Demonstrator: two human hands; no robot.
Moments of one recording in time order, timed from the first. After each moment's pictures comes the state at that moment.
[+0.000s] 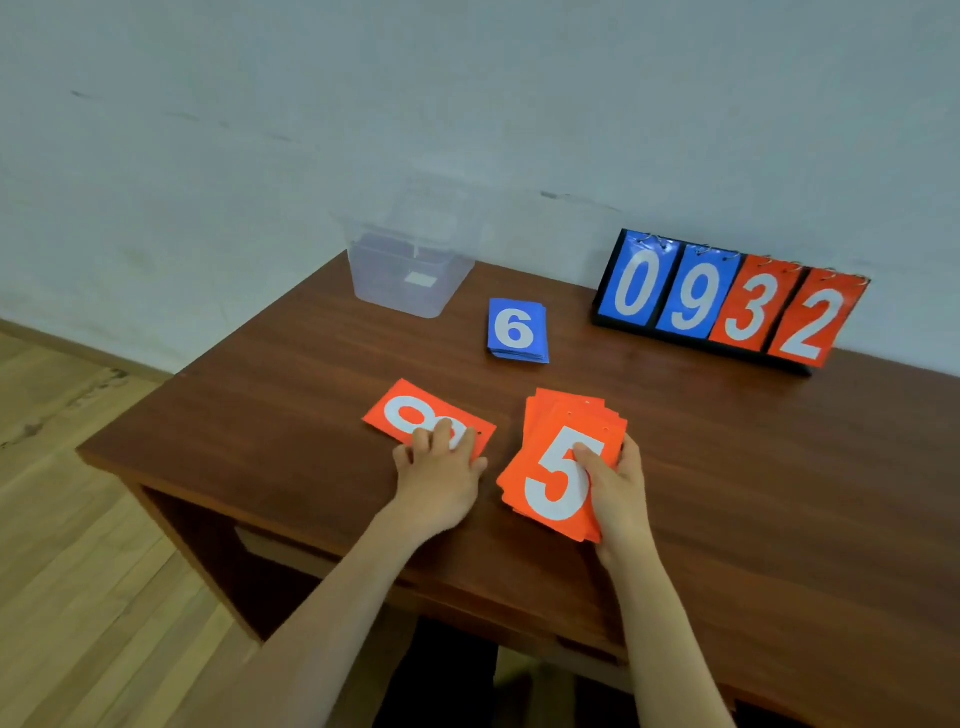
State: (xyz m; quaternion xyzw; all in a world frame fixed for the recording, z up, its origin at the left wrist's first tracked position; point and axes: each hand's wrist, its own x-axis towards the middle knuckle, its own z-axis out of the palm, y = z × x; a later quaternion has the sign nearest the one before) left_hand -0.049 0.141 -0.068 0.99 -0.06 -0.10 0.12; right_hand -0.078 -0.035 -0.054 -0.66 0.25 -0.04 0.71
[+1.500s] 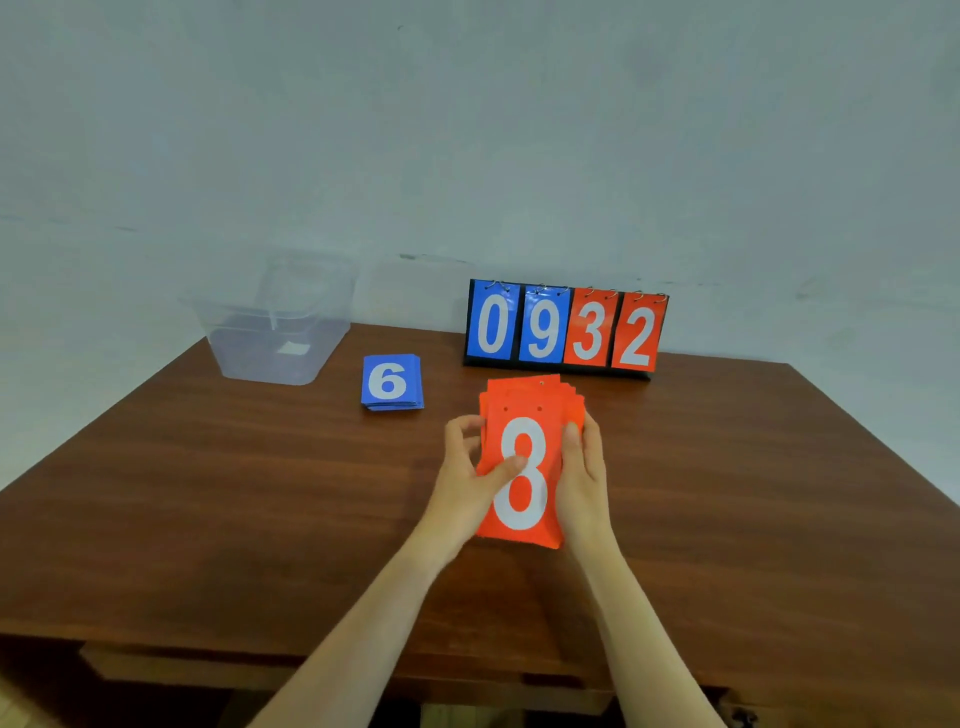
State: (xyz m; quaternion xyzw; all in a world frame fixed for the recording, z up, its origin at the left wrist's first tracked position) left_hand -0.082 0.006 -0.011 0.67 -0.10 -0.12 0.73; right_hand -0.115 -0.117 -0.008 -0.67 0.13 -0.20 0.70
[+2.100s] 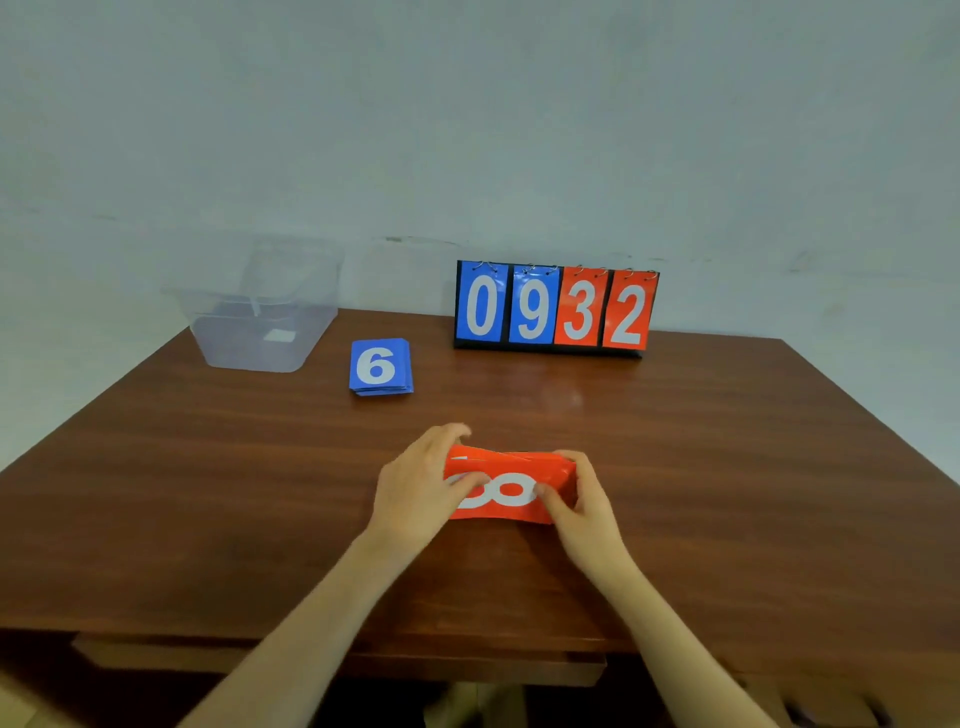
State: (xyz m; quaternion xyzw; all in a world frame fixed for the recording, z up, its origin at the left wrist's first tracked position) left_hand -0.079 0.033 -0.026 0.92 -0.22 0.10 0.32; right_hand -0.147 -0.145 -0.052 -0.80 0.09 -0.14 0.58
